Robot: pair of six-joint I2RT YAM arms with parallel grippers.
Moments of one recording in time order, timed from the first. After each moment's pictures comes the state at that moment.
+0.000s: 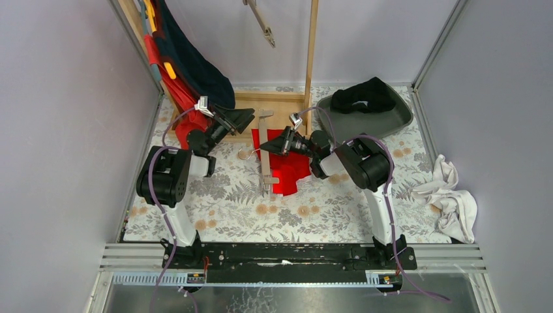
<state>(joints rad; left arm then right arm) -0.10 1.83 0.70 1.53 0.58 -1.41 0.57 2.23 1.02 1.37 -0.73 1.33</state>
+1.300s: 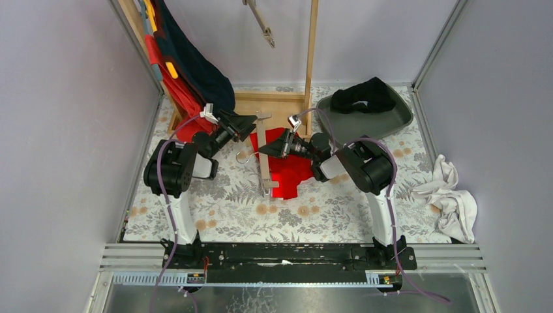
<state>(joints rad) -0.10 1.96 0.69 1.53 0.59 -1.41 0.59 2.18 0.97 1.40 -0.73 1.34</state>
